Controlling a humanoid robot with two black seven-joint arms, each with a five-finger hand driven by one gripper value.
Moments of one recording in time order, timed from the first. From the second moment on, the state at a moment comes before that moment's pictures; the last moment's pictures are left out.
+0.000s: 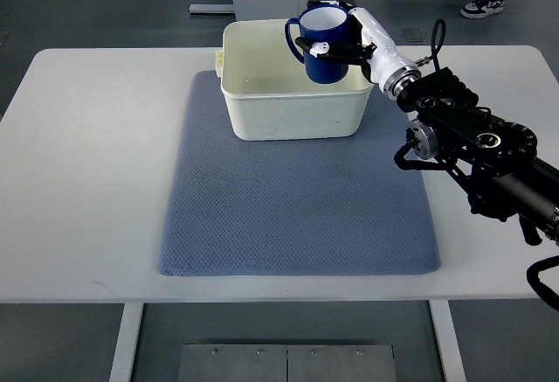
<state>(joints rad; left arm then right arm) -0.01 0.00 -0.11 -0.29 0.04 0.10 -0.12 1.07 -0.06 0.45 0.67 -0.53 -0.09 0.29</state>
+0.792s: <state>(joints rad) -0.01 0.00 -0.11 -0.29 0.04 0.10 -0.12 1.03 -0.06 0.44 0.68 -0.52 -0.09 0.29</state>
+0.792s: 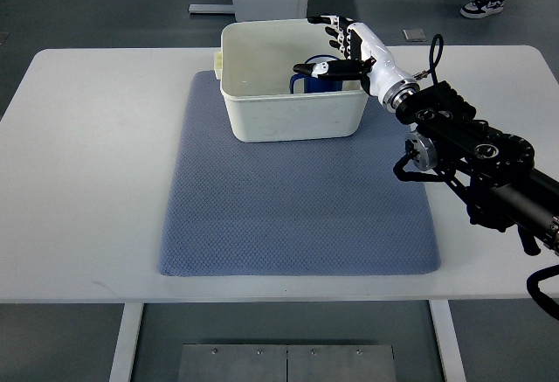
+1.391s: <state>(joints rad) -0.01 0.00 -0.11 -0.29 0.04 0.10 -0.12 1.02 -0.26 0.47 0.90 -0.47 -0.09 0.29</state>
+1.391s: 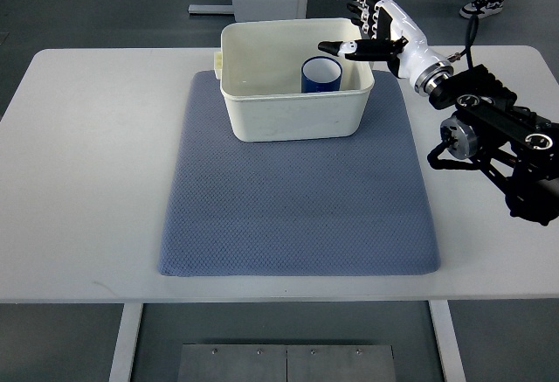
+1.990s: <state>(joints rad) -0.01 0.00 -0.11 -0.29 0.04 0.10 -0.12 0.87 -0.45 0.59 0.94 -0.27 -0.08 0.28</state>
